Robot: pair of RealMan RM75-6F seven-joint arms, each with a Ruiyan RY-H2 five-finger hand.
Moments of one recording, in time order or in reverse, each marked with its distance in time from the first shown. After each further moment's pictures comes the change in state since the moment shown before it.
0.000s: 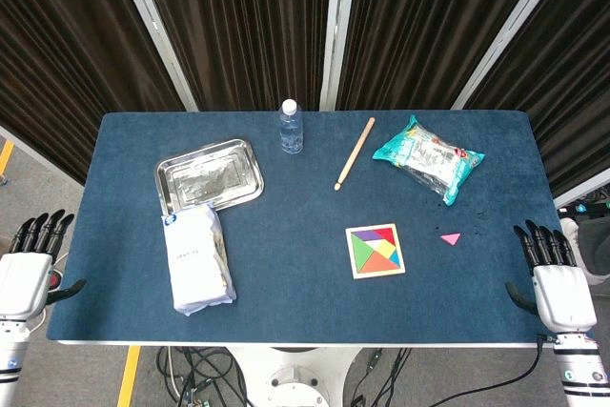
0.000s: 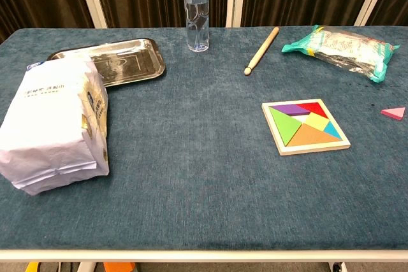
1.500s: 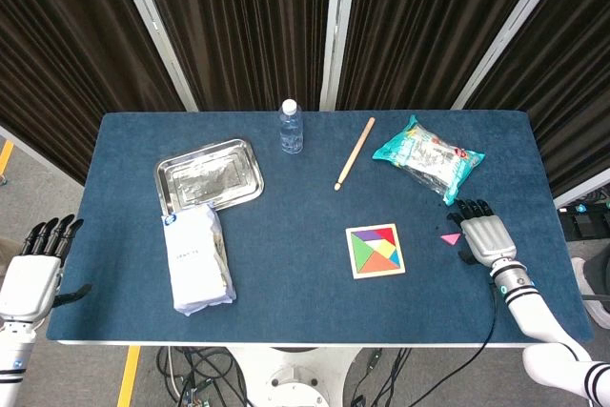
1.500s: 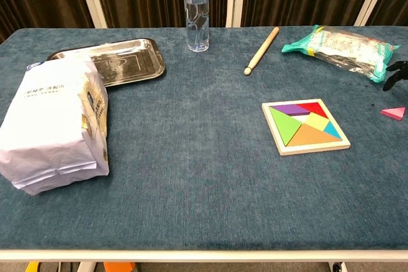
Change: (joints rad) left arm -0.010 -0.016 0.019 0.019 0.010 -0.028 -0.012; right arm 0.409 -0.179 0.045 0.331 0.250 -0.626 -0.073
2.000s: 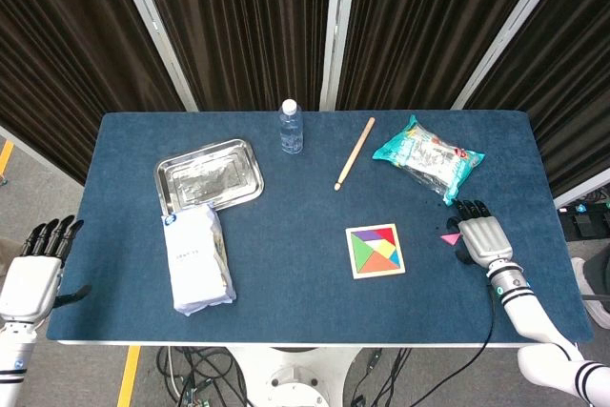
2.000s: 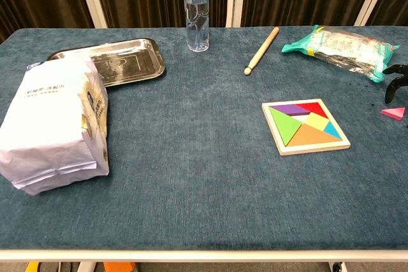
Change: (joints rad) left arm 0.003 -0.006 0.002 0.007 -0.003 0.002 -0.002; right arm 0.003 -0.055 -0.019 0.068 -0.017 0.031 0.033
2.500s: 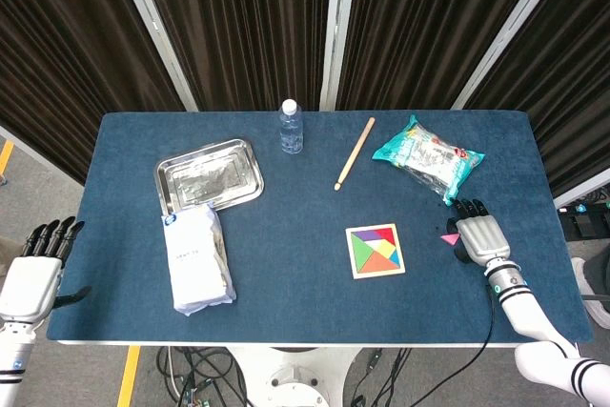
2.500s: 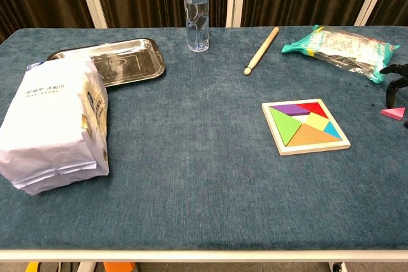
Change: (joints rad) left arm -0.004 0.009 0.007 0.004 0.002 -0.014 -0.001; right arm 0.011 -0.013 -0.005 0.012 0.014 -0.004 -0.014
